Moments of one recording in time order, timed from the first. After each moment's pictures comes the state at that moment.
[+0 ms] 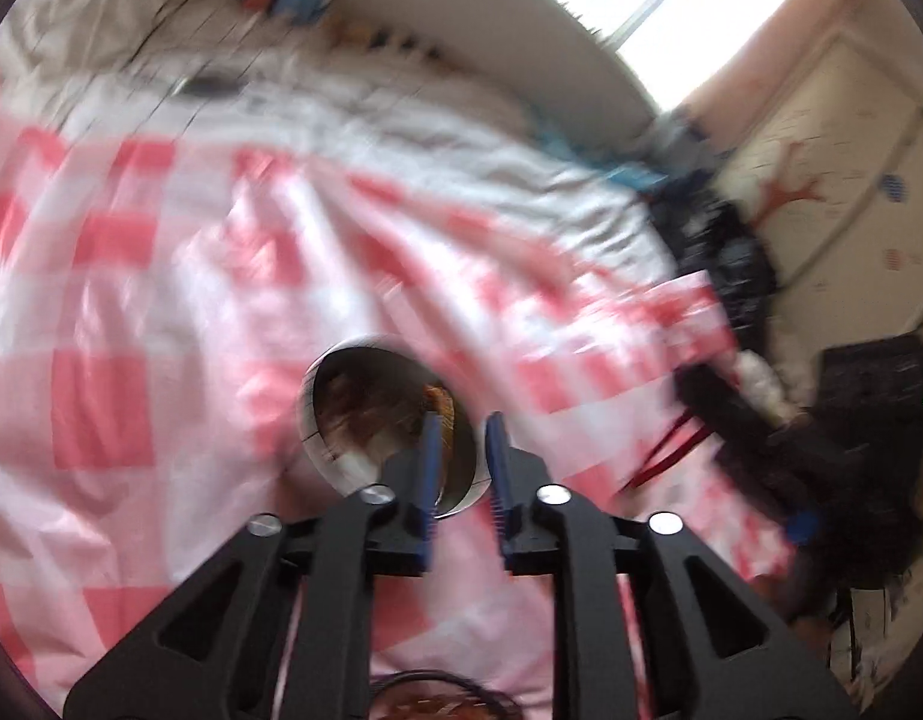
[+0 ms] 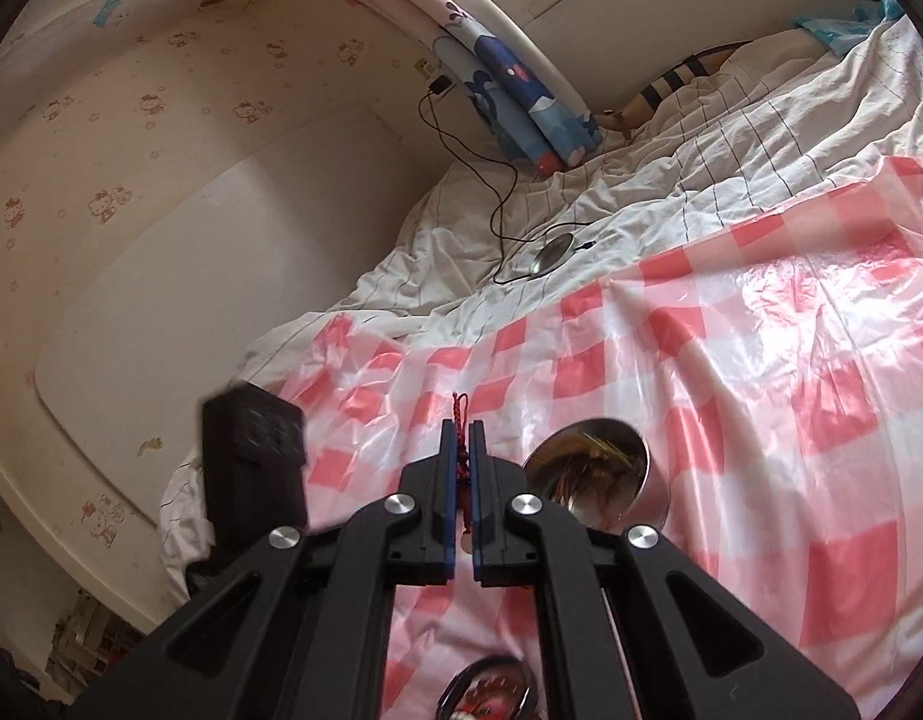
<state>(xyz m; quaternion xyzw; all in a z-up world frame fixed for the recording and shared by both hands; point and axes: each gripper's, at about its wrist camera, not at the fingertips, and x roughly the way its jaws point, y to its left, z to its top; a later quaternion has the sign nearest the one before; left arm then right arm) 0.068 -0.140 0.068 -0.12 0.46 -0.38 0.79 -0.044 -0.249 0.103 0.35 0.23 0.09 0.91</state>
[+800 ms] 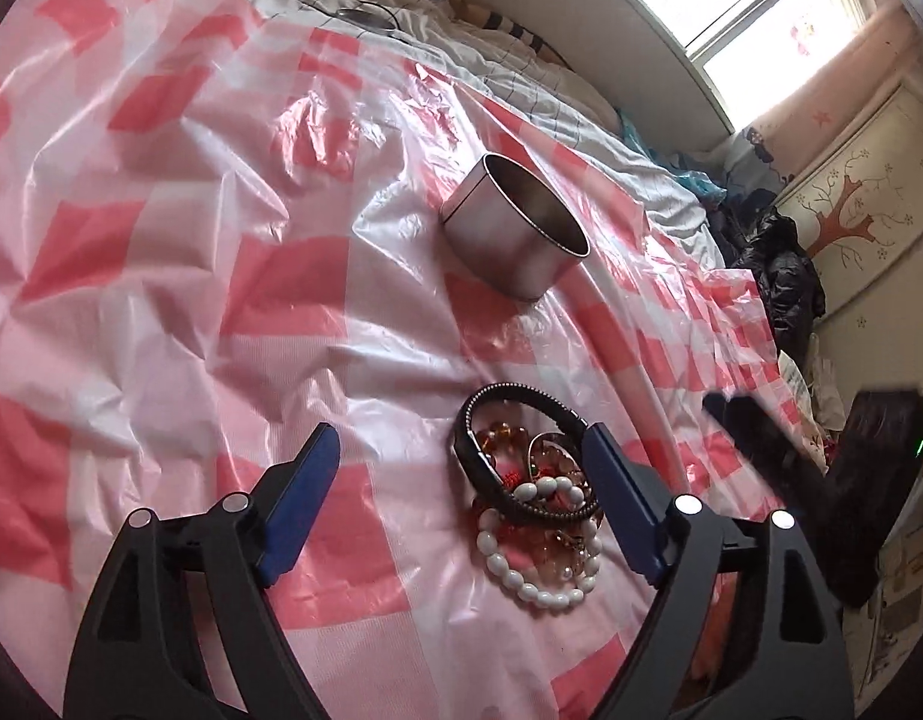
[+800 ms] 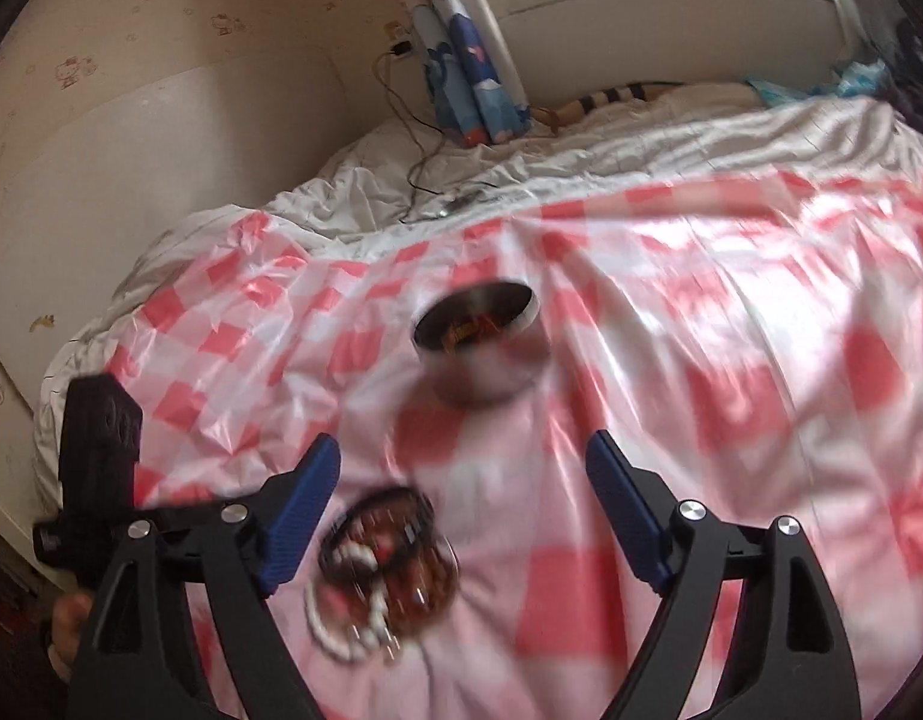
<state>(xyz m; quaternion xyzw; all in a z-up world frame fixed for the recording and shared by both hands) -0.051 -0.042 0.023 -0.17 0.48 -0.30 0.80 -0.152 -0.189 0.048 0.23 0.29 -0.04 0.93</state>
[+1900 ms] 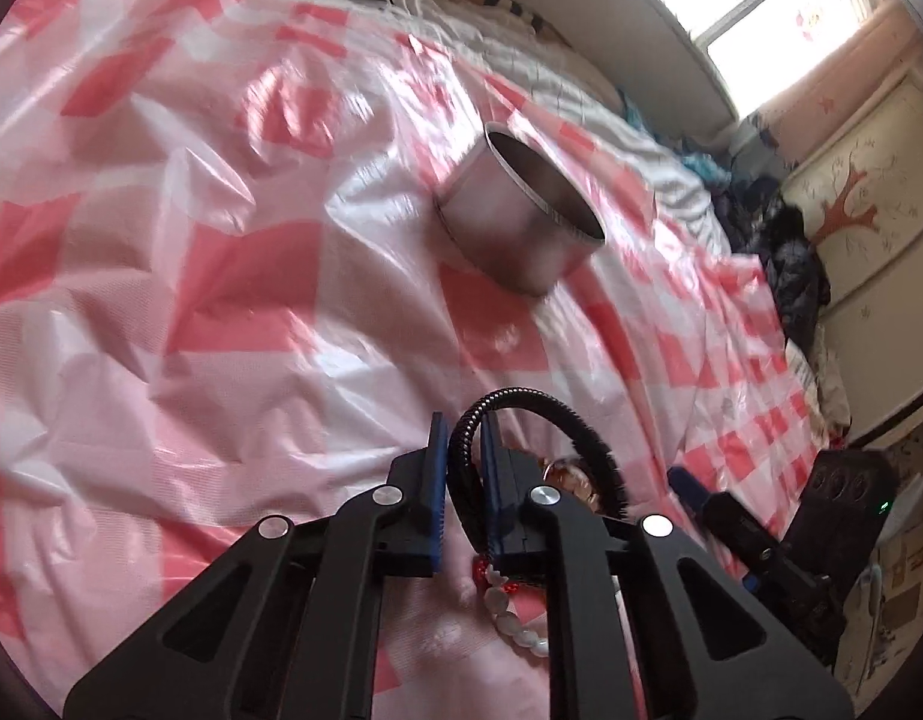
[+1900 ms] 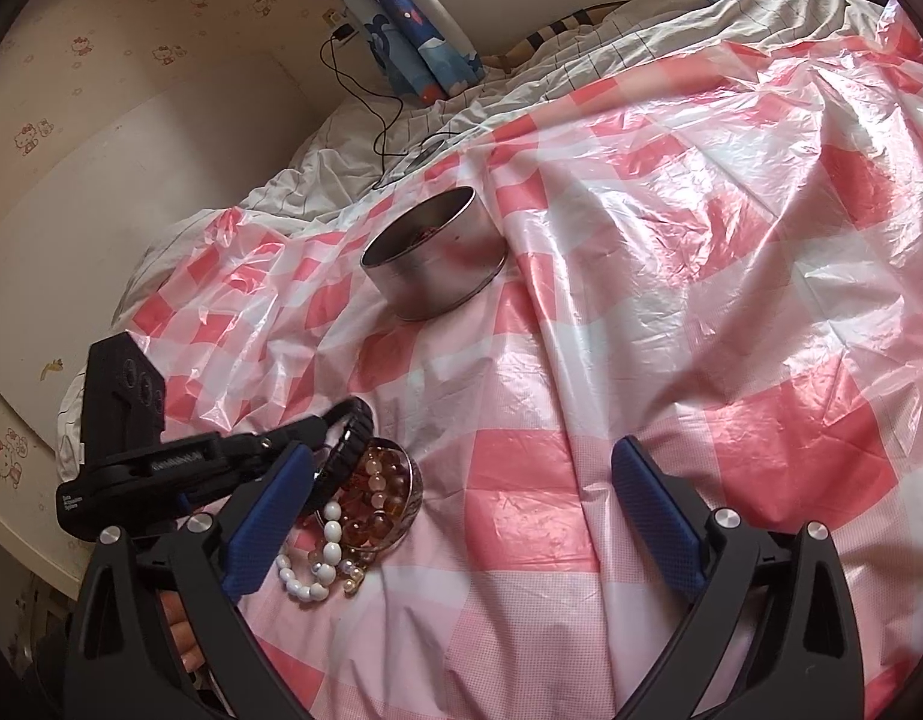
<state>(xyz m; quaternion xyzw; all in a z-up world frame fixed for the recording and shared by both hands) -0.031 -0.059 0.008 -0.17 0.49 -0.31 0.80 -0.165 -0.203 0.002 0.32 0.31 -0.03 0.89</state>
